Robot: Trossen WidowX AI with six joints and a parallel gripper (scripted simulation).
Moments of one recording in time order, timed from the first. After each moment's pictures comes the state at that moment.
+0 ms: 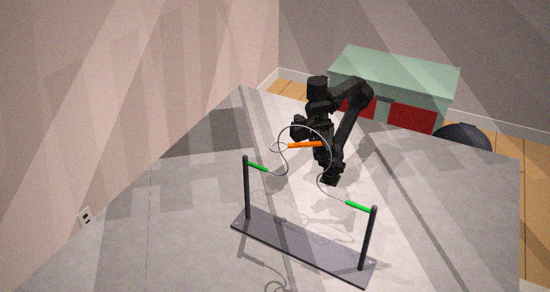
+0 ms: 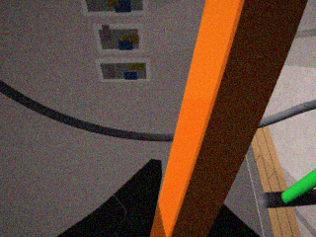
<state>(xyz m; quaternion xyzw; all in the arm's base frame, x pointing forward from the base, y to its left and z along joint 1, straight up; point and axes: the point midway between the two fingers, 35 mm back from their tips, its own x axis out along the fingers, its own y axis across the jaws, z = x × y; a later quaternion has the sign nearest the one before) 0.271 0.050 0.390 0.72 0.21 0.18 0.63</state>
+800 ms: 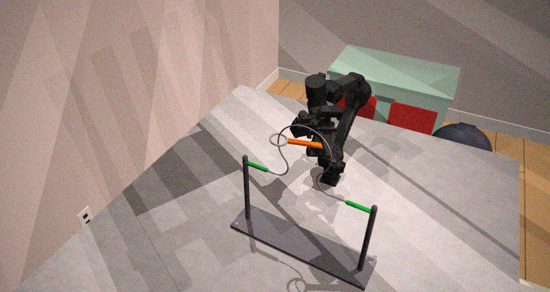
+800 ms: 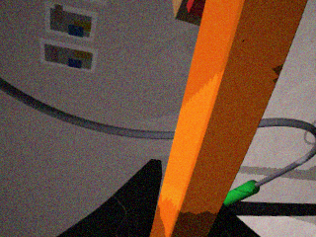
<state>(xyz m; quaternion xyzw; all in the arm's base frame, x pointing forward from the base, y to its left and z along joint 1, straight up) 0.271 0.051 0.378 0.62 0.25 0.13 0.73</state>
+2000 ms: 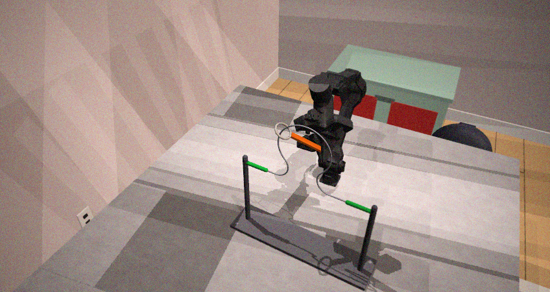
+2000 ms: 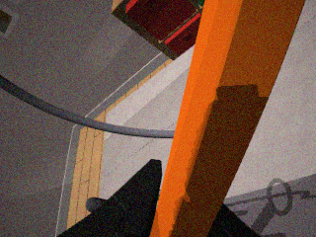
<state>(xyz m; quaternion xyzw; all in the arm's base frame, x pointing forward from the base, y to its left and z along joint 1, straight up) 0.270 0.044 0.360 0.43 0.28 0.06 0.85</state>
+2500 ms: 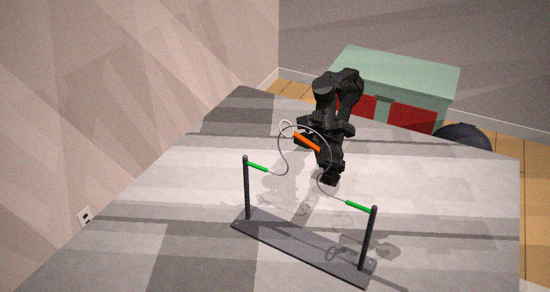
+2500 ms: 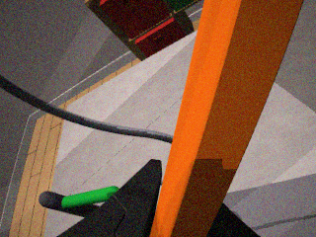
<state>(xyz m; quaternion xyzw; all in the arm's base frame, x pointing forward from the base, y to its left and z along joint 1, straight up) 0.270 0.039 0.354 0.35 0.29 0.03 0.89</state>
